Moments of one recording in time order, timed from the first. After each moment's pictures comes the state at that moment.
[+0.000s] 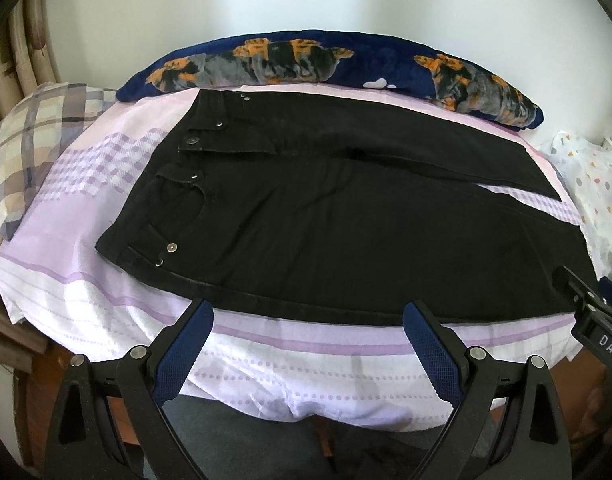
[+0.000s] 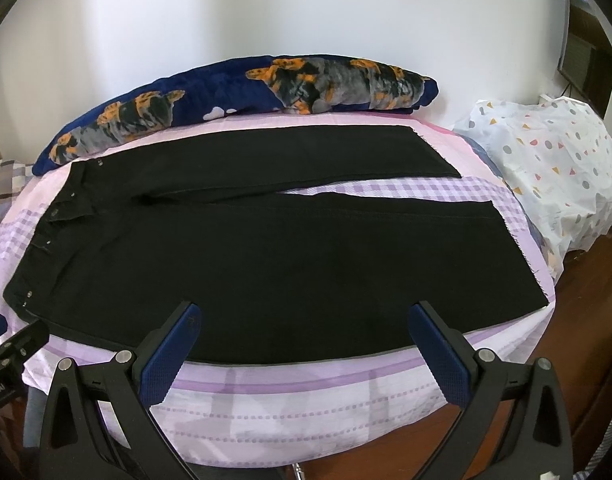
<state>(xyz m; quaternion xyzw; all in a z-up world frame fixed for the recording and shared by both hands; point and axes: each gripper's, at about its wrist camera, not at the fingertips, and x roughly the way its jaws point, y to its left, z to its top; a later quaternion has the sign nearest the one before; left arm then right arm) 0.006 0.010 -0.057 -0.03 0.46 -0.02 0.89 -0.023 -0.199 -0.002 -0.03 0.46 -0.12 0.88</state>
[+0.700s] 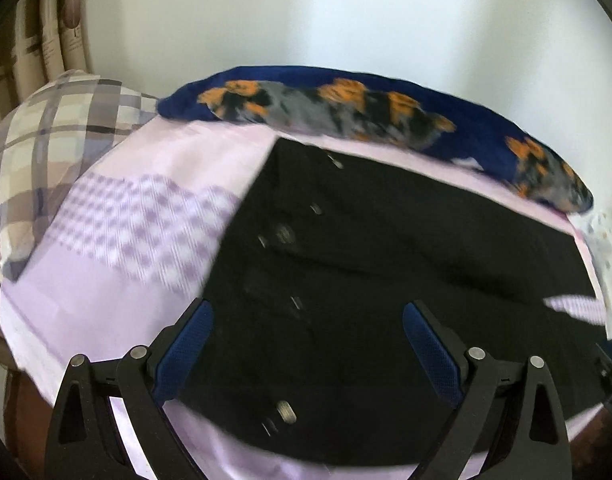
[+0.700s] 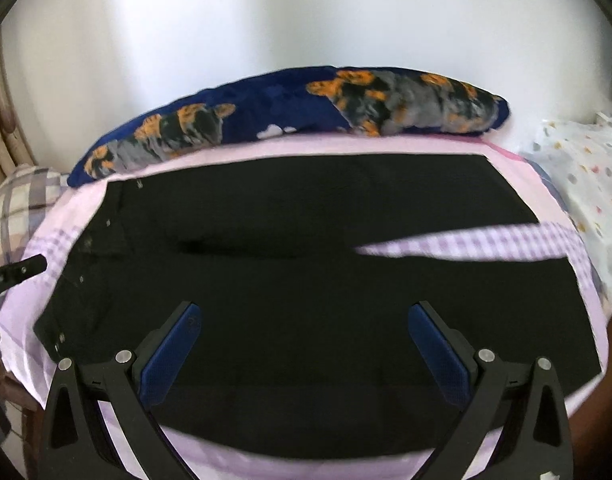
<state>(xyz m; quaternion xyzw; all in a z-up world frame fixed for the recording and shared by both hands) 0.134 0.143 -0.034 -0.09 0.43 0.04 0.90 0.072 -0.170 -0.003 0.00 0.46 -0.02 0.89</state>
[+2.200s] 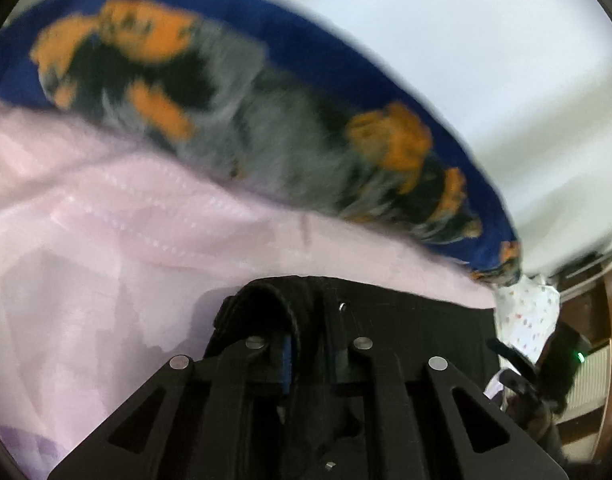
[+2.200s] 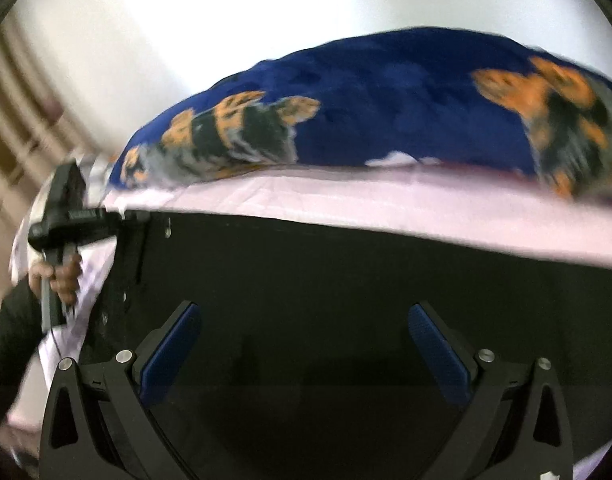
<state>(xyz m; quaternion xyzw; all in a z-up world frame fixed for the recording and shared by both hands) 0.401 0.239 -0.100 -0.29 0.49 -0.18 0.80 0.315 -0.130 -0.080 0.00 0.54 0.20 0.82</state>
